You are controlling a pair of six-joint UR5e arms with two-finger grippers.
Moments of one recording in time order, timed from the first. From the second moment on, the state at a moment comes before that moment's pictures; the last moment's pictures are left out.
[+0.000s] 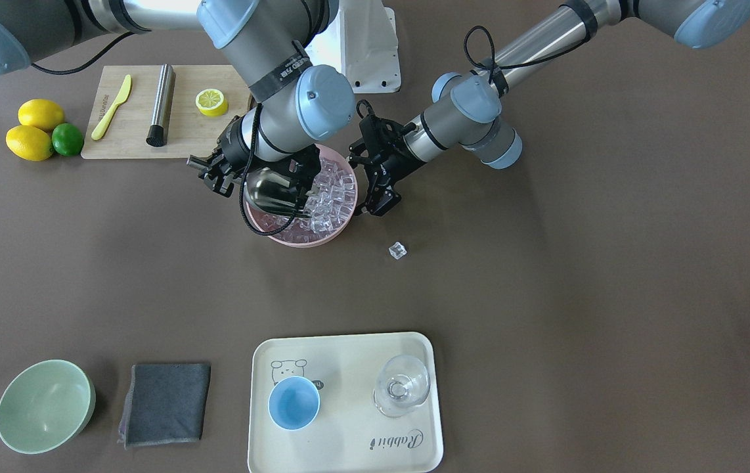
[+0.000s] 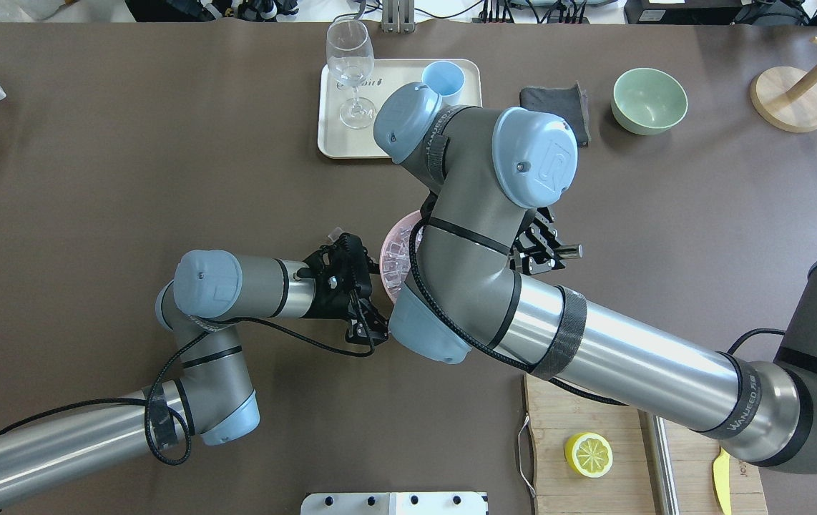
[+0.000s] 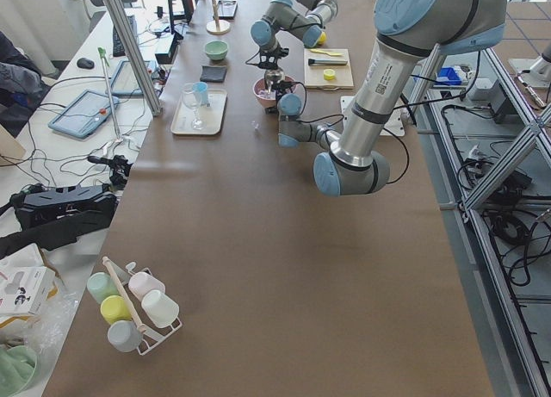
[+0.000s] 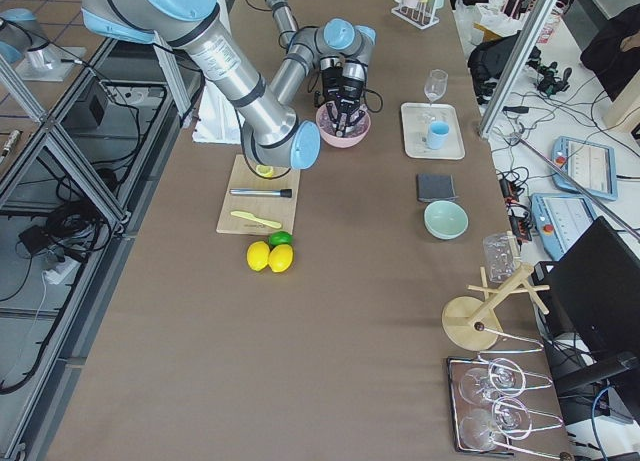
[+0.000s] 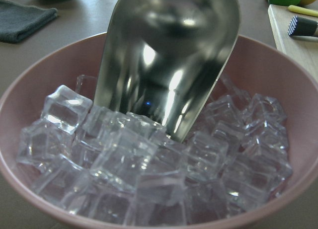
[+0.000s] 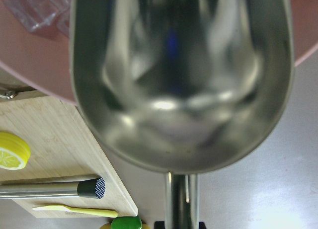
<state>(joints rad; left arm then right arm) -0.43 -2.18 -1.28 -2.86 -1.84 -0.19 0.57 -0.63 1.55 -2.55 1.75 -0.47</state>
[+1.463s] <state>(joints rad) -0.45 -2.17 -1.27 -2.86 -1.82 -0.21 0.57 -0.68 1.60 -2.43 1.82 -0.35</state>
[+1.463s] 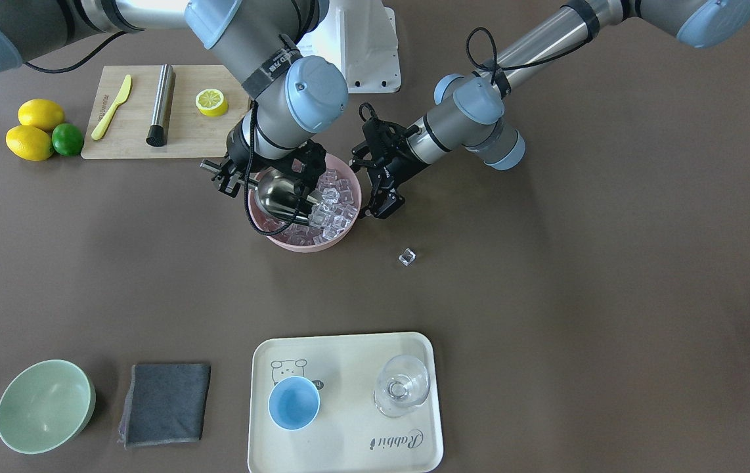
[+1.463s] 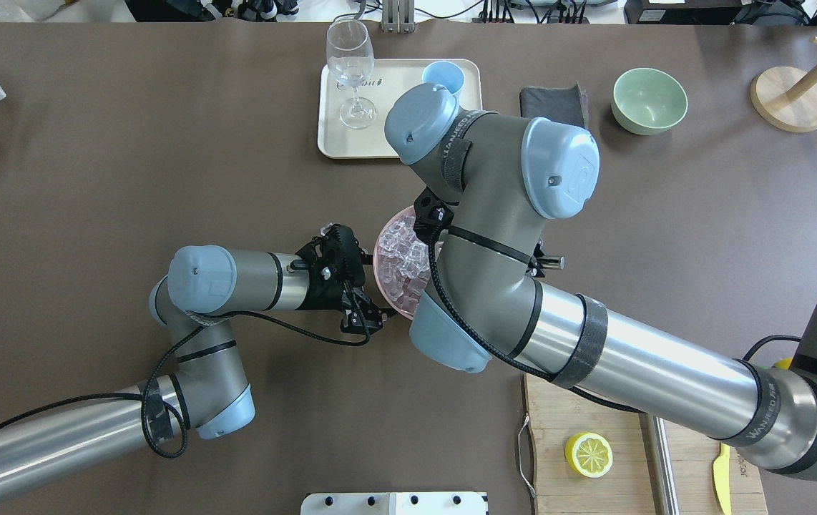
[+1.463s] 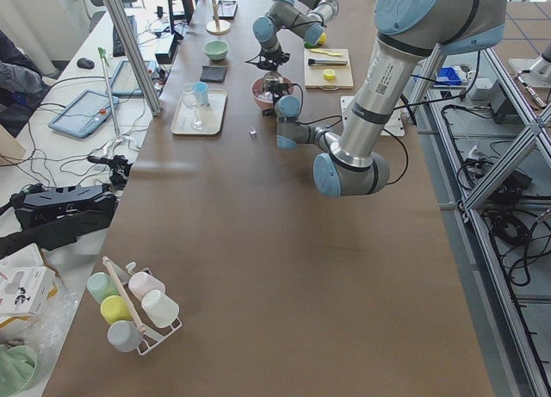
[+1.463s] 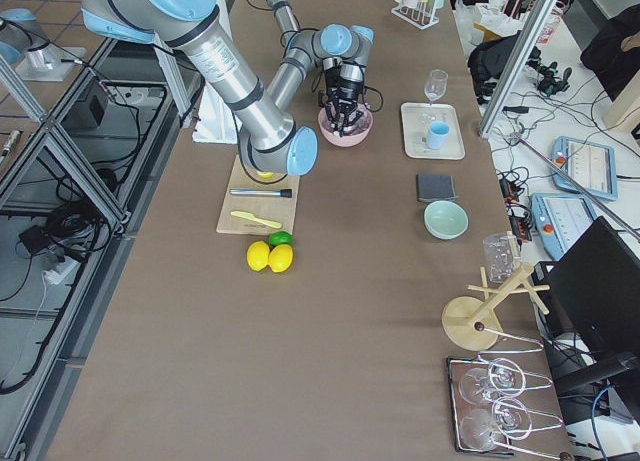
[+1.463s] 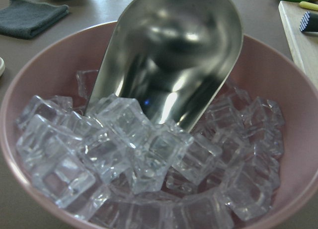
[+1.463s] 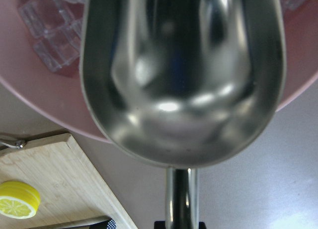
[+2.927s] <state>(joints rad) -0.45 -2.17 -1.27 -2.85 -1.79 -0.24 0.58 -0.84 1.78 -2.28 1.86 -0.25</state>
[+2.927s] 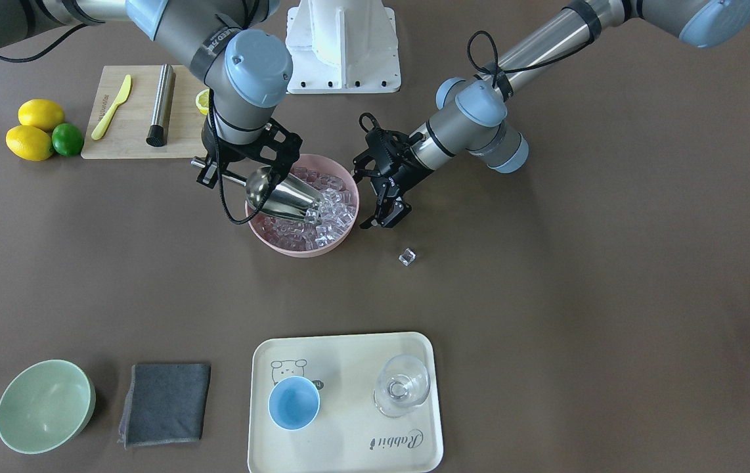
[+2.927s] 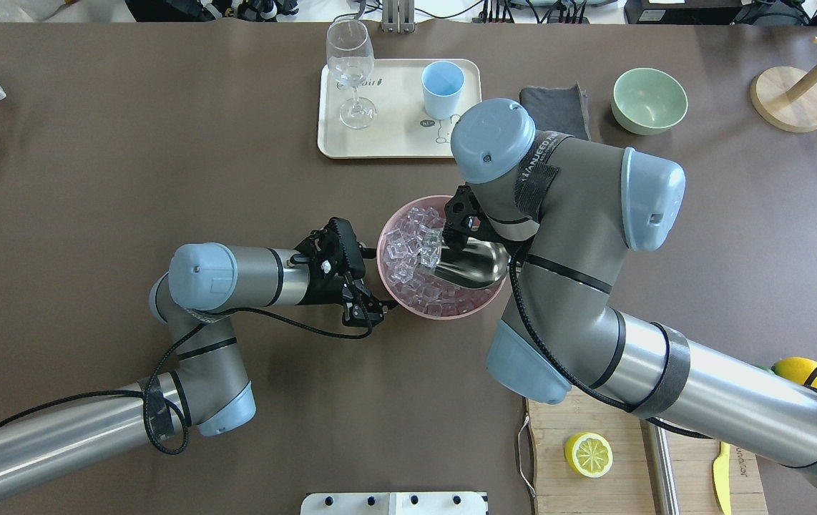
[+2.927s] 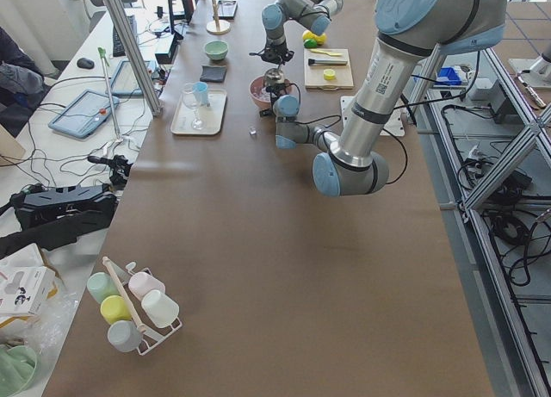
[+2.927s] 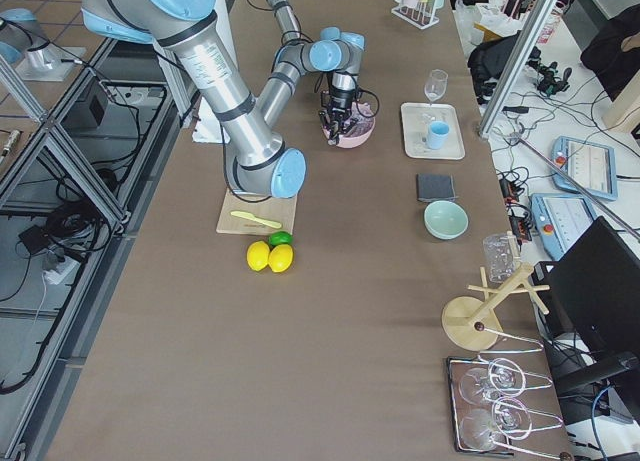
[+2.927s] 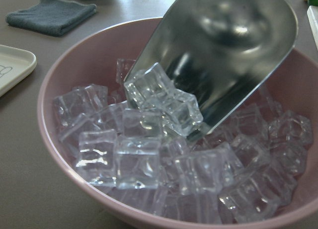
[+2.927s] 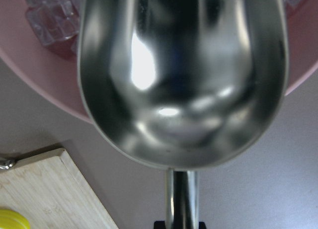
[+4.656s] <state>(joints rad) -0.45 -2.20 -1.25 -2.85 -1.77 -0.24 0.67 -0.96 1.95 -1.99 2.00 0.01</state>
